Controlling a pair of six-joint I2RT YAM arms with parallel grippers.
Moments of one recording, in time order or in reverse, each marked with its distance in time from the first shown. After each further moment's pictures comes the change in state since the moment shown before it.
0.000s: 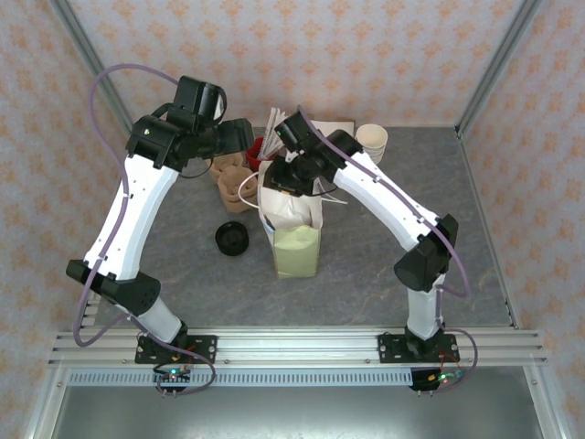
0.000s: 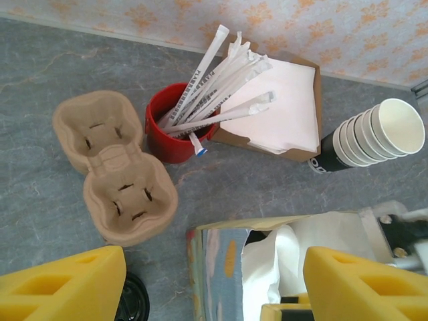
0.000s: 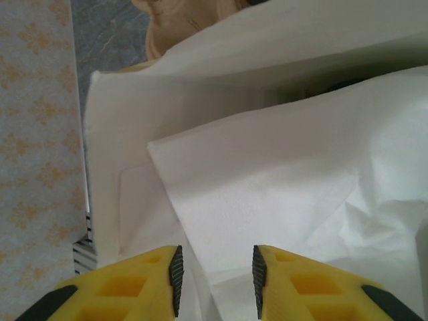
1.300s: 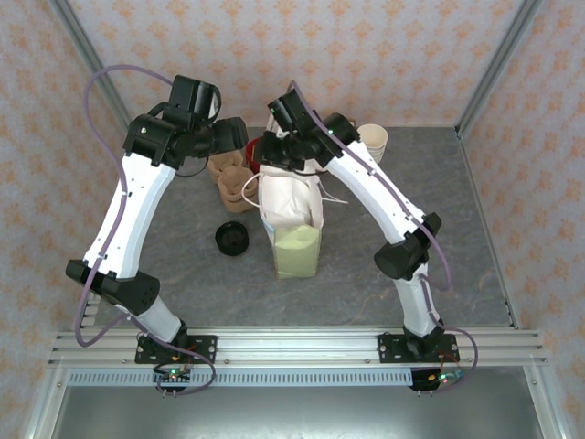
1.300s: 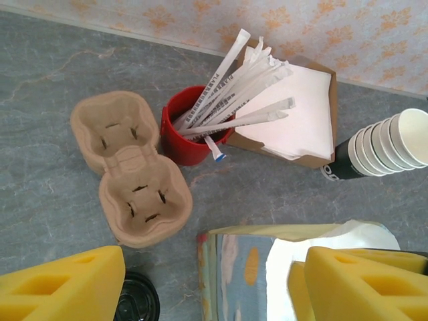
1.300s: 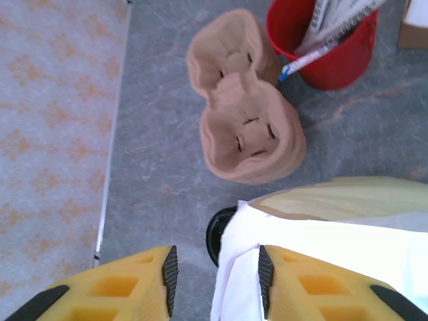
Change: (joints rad) left arm 0.042 -0.001 -0.011 0.000 0.000 0.000; right arm -0.001 0.157 0.407 -0.069 0.093 -0.103
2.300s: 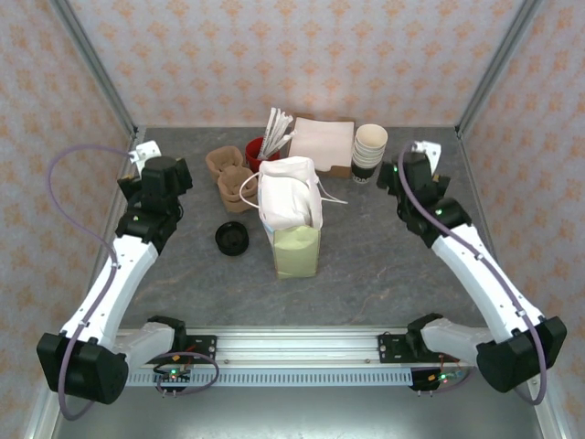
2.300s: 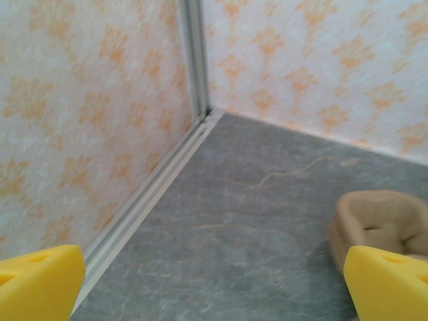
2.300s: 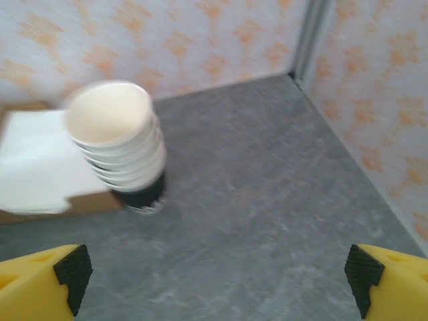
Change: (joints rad) left arm 0.196 -0.565 -1.153 0.893 -0.587 0.263; right arm -0.377 -0.983 -1.432 0.627 0.729 -0.380
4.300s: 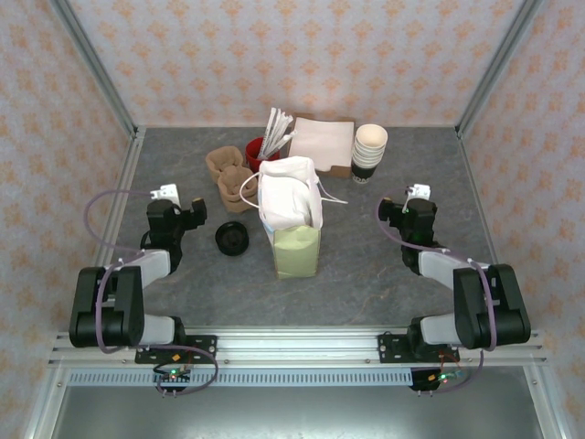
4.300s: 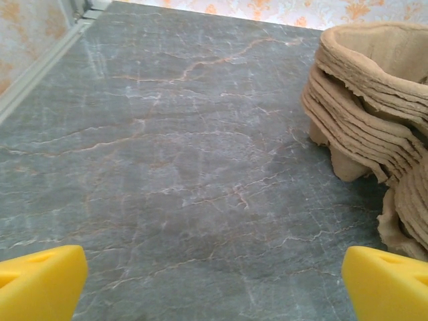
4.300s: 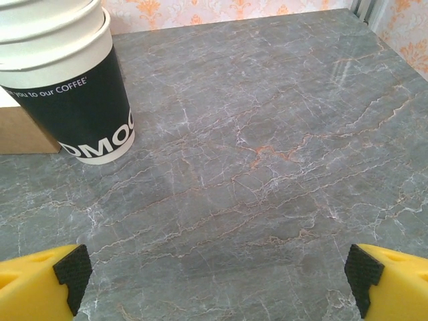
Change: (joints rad) left arm 0.212 0.324 -0.511 0.835 0.582 0.119; right arm -0.295 0.237 -0.650 1.067 -0.434 -0.237
